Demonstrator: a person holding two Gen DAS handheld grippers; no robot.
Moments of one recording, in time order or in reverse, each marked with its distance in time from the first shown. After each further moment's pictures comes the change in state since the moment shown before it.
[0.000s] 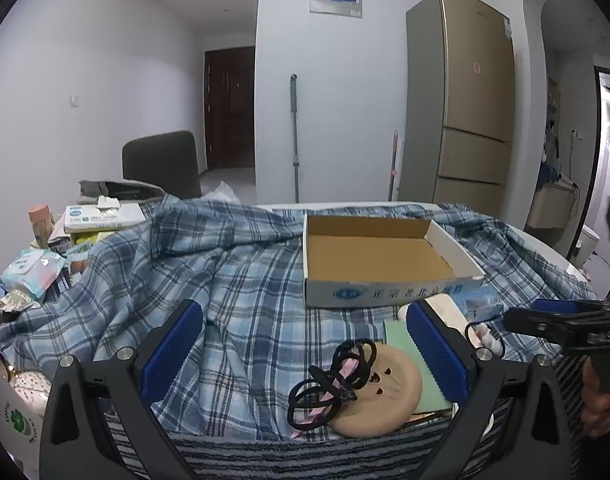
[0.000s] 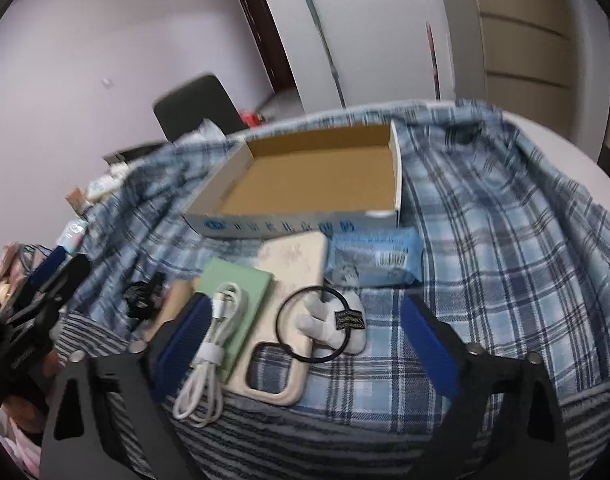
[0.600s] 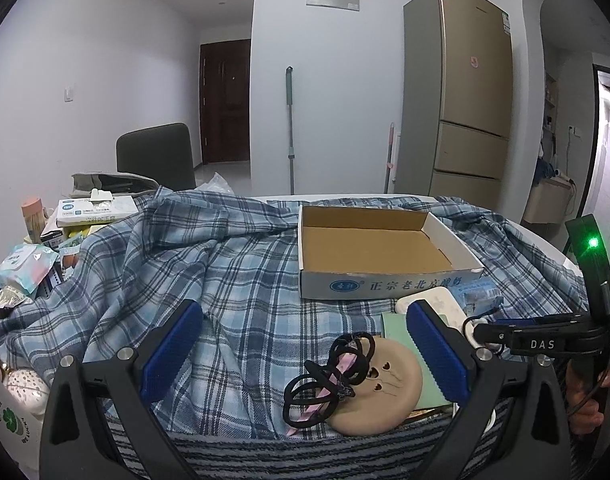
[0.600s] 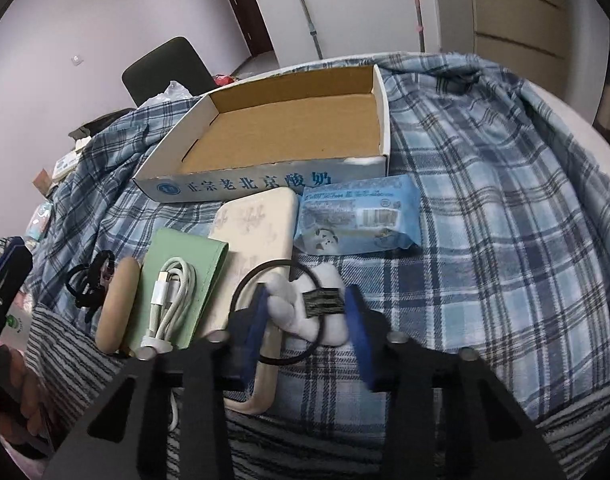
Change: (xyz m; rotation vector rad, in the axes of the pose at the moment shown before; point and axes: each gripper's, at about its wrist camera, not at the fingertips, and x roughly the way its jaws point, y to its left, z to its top) left arm 0.007 0.000 -0.002 0.001 0.020 -0.014; right arm 0.038 -0.010 -0.005 0.028 0.118 -0.078
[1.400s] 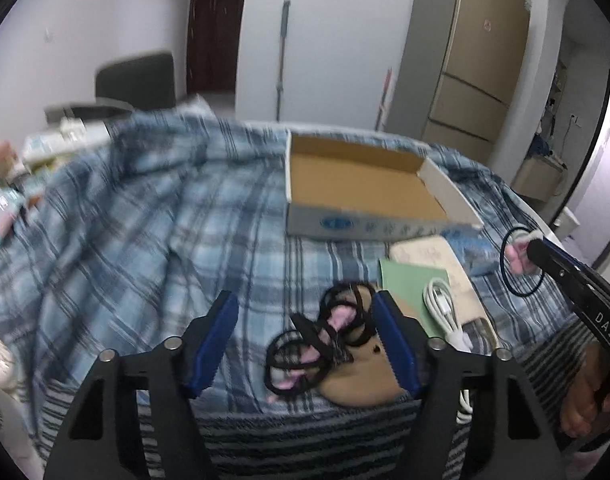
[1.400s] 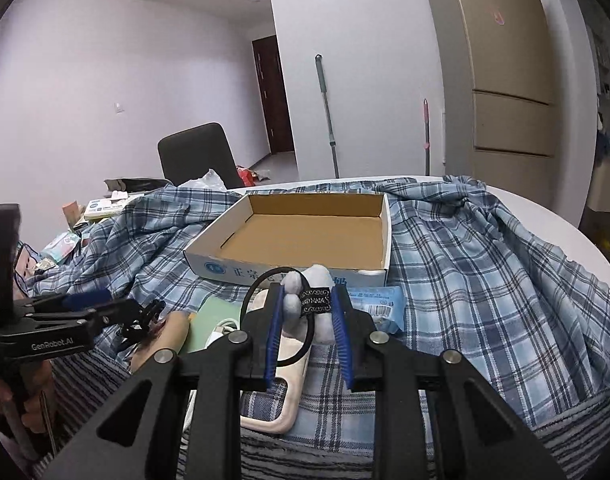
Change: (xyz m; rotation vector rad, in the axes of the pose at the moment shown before) left arm 0.042 0.010 -0.011 -0.082 0.287 -0.104; right arm -0.072 0.024 -0.019 -0.124 -0.408 0.006
